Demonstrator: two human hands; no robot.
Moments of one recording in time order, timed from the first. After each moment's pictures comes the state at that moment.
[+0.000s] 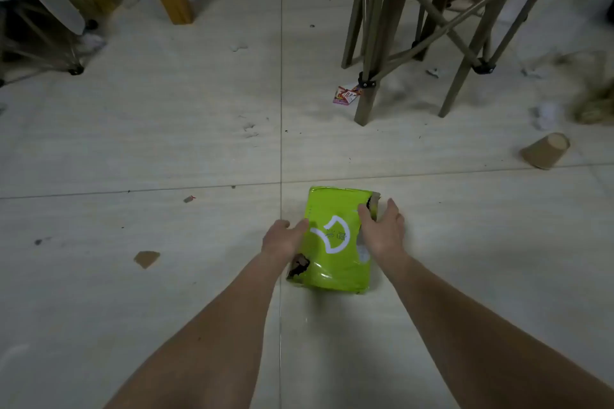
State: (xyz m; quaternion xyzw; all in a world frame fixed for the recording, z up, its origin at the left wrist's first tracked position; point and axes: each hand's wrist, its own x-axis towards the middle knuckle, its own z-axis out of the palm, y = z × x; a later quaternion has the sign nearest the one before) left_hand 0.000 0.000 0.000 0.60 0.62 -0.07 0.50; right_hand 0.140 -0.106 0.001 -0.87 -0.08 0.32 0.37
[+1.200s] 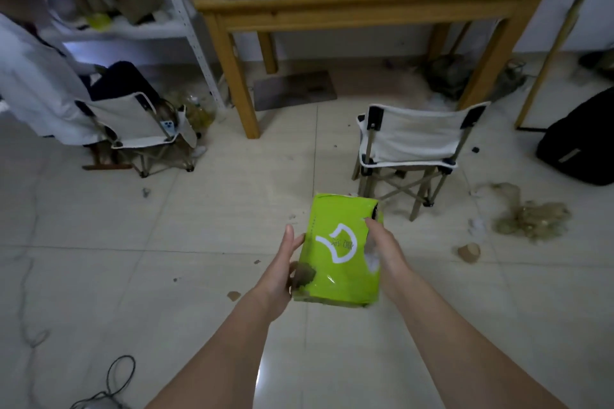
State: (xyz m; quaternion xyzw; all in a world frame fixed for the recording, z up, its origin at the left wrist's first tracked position) left_hand -0.063 -0.064 0.529 0.41 0.51 0.10 0.75; right_hand 0.122 -0.140 0.495 -0.66 -0.02 0.51 0.55
